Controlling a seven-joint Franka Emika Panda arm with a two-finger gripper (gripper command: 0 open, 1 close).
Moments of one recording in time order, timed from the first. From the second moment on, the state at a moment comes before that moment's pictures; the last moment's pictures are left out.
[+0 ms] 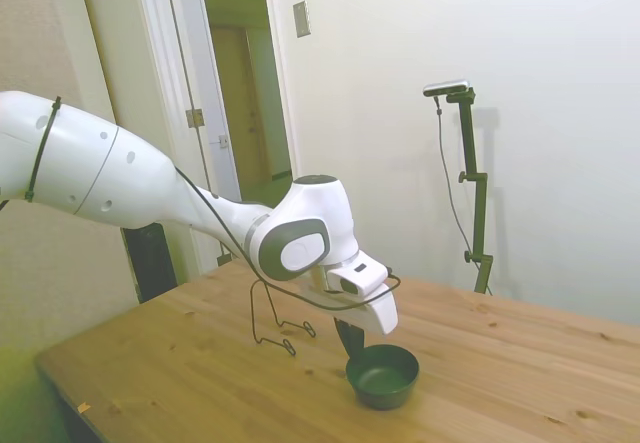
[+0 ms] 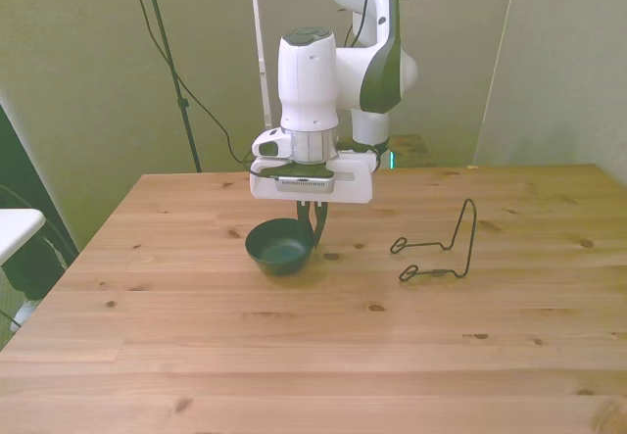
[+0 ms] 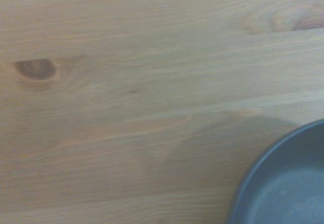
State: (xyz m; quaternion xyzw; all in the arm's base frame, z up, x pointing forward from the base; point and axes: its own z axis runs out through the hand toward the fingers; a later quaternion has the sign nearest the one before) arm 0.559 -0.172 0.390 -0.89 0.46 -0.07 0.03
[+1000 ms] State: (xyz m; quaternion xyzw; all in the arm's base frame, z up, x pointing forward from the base) arm 0.512 -0.117 0.503 -0.90 0.39 -0.03 0.16
